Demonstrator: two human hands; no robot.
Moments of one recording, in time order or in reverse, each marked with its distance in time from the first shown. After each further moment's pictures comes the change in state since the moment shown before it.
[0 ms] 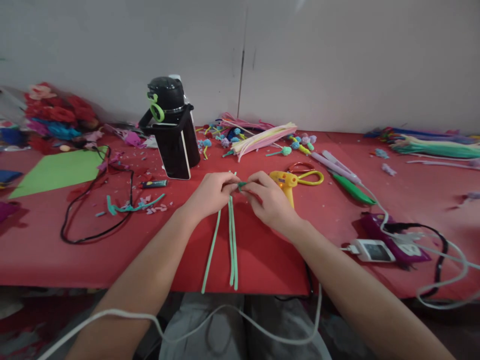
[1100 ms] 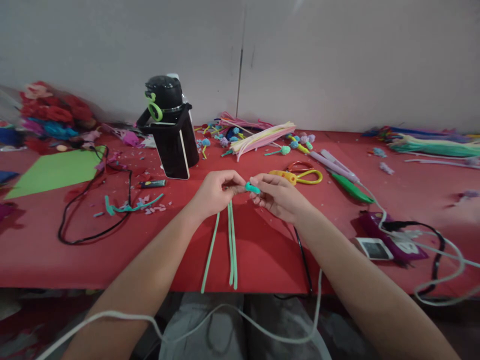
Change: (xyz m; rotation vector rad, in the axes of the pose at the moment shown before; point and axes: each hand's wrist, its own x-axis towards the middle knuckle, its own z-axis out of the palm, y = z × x) left_hand 0.003 0.013 0.005 -0.392 0.060 0.056; right_hand 0.011 0.000 -0.020 1.234 -0.067 0.830
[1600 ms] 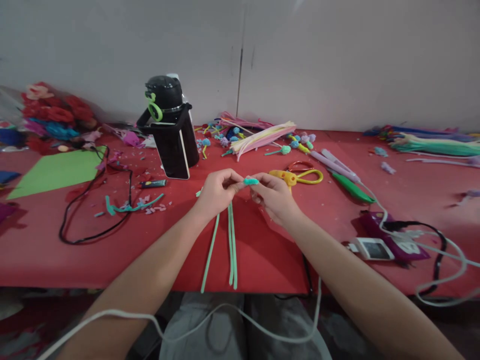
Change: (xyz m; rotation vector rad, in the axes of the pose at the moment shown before) left_hand 0.001 -0.012 0.012 -0.057 0.146 -0.076; right_hand 0.012 0.023 0.009 -0.145 0.214 -0.258
